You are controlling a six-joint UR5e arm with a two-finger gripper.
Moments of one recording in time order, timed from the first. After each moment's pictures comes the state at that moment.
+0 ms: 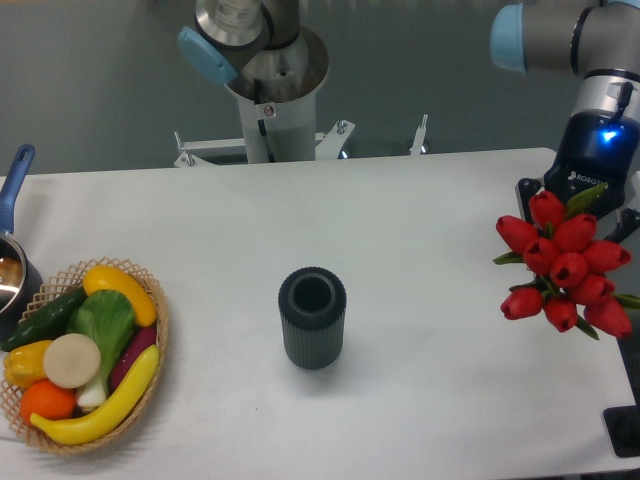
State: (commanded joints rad) arm 2.97 -1.94 -1.49 -0.84 0.49 1.12
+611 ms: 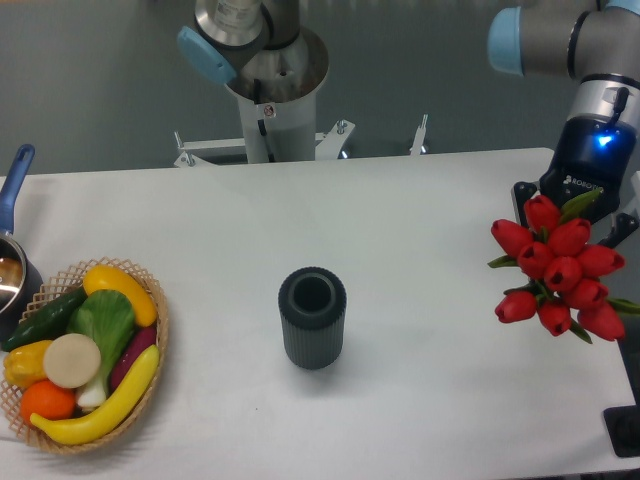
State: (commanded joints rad) arm 2.94 -1.95 -1.50 -0.84 0.49 1.12
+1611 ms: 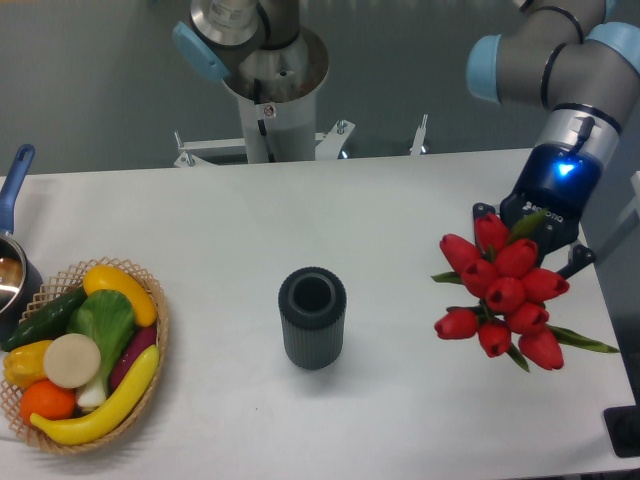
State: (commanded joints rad) arm 2.86 -1.95 -1.53 -0.79 0.30 1.12
